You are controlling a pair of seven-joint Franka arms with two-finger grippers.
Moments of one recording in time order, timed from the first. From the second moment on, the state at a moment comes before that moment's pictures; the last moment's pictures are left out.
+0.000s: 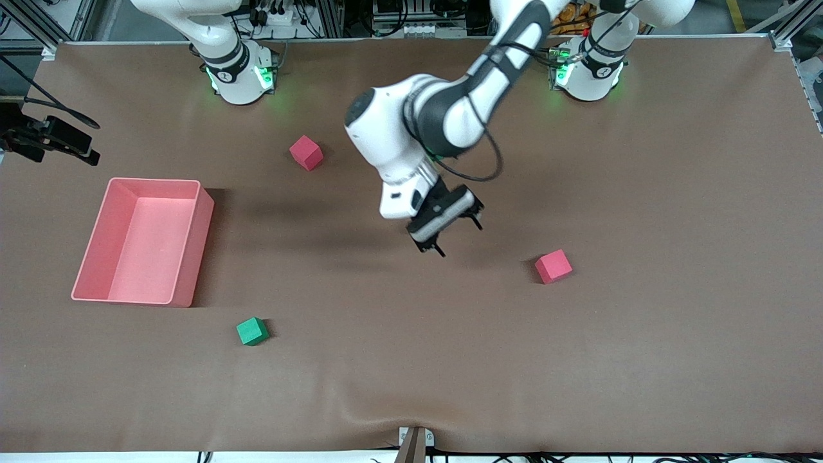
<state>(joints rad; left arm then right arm) -0.87 0.70 0.09 -1.20 0.55 1.77 -1.41 0.03 -0.02 -0.06 -1.52 0.04 1.46 0.07</state>
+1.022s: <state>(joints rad) -0.22 0.50 -0.24 -1.20 0.24 1.82 -0.76 0.03 -0.02 -0.06 -1.52 0.04 1.46 0.07</state>
